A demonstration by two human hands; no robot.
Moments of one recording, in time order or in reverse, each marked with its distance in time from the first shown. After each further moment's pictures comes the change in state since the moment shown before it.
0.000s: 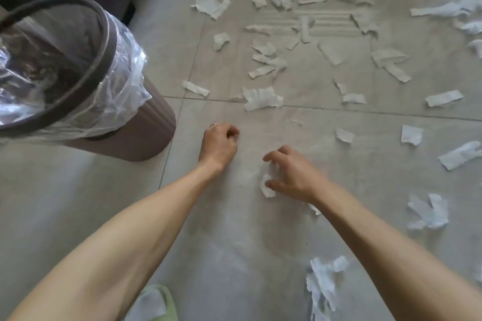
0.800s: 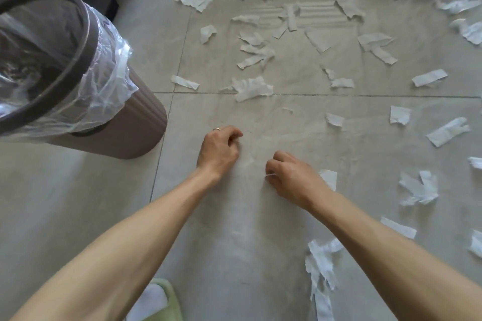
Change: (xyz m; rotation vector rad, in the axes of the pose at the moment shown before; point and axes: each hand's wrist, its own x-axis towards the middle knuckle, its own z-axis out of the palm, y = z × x) left_hand -0.034 0.006 0.005 -0.022 -0.032 0.147; right_hand -0.026 0.009 0.028 -0.185 0.192 -0.148
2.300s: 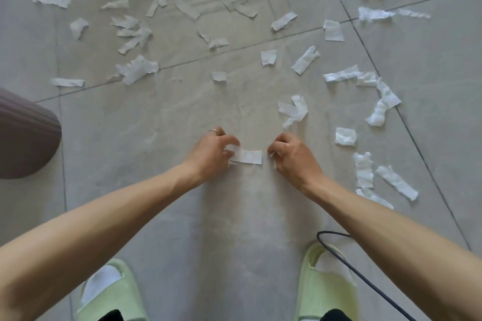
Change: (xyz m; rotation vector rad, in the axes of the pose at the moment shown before) left_hand -0.100 0.114 0.099 0.172 -0.565 0.388; right_hand -0.201 0.088 0.005 0.155 0.383 0.424
